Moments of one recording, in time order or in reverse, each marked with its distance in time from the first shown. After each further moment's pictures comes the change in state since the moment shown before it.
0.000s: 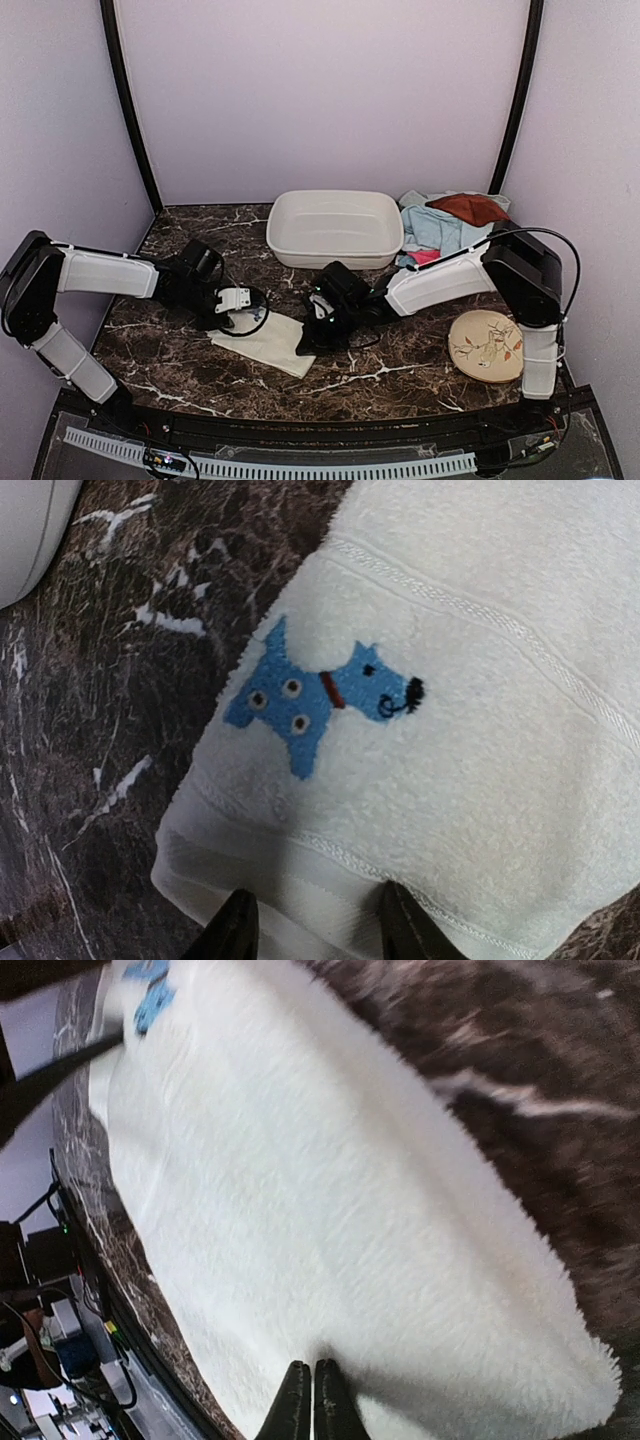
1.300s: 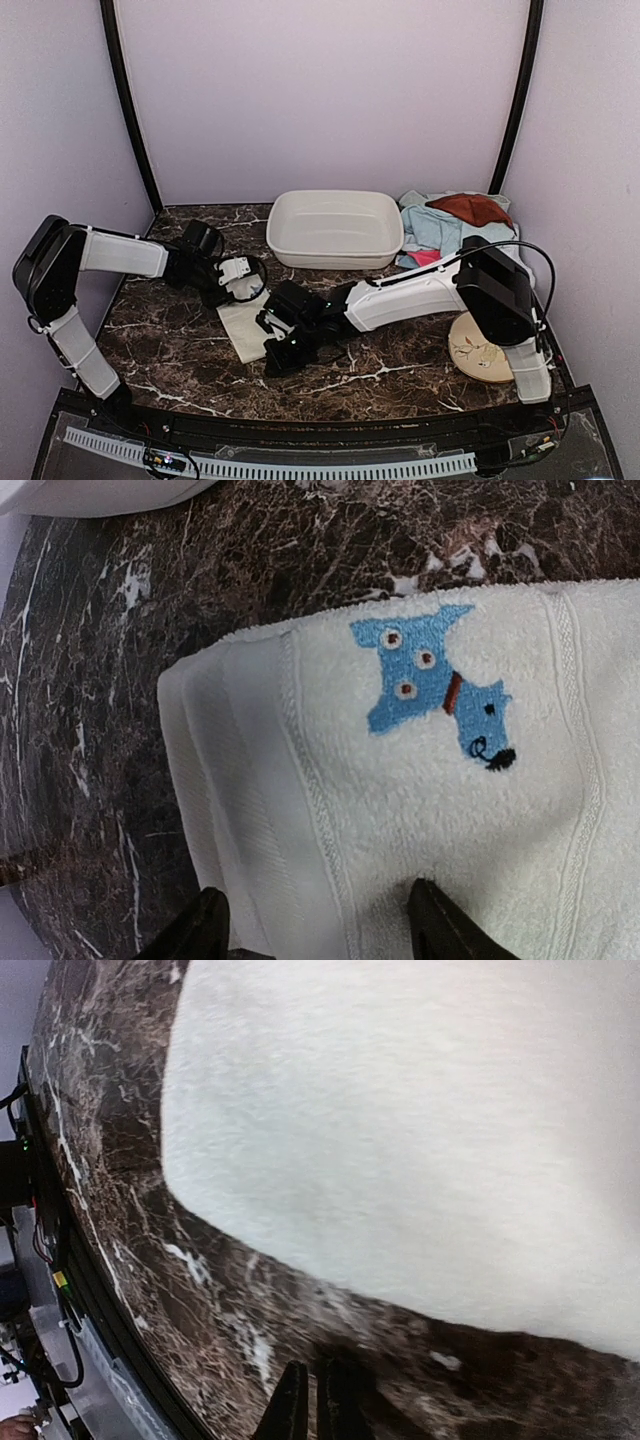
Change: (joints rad) left arm 0.103 0.154 0.147 0.100 -0.078 -0.109; right arm 0.156 0.144 0.272 -0.198 0.061 -0.182
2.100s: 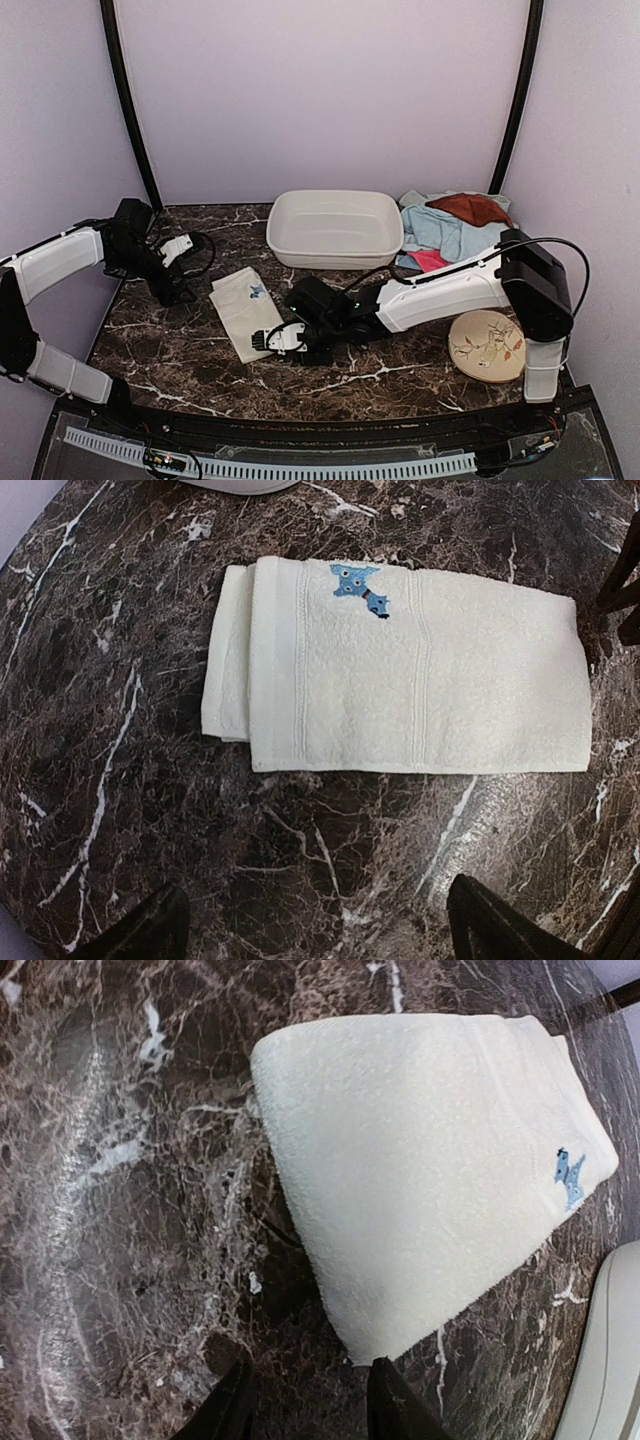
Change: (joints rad) left arm 0.308 -0.360 0.045 -0.511 0.394 -0.009; right arm 0.021 -0.195 -0.184 0.078 0.381 -1.313
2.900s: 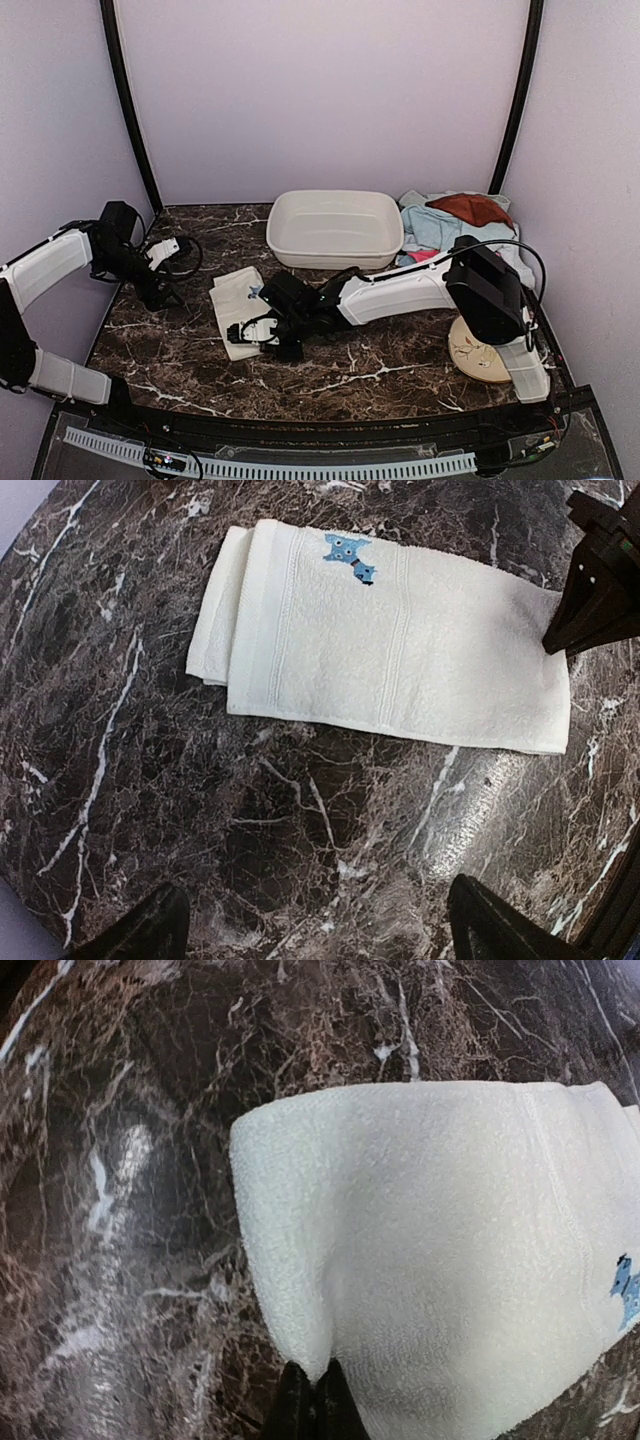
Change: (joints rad) left arm 0.096 -0.063 -0.008 -0.119 0.036 0.094; right arm -0.034 0.256 0.270 -0.011 -0.192 0.006
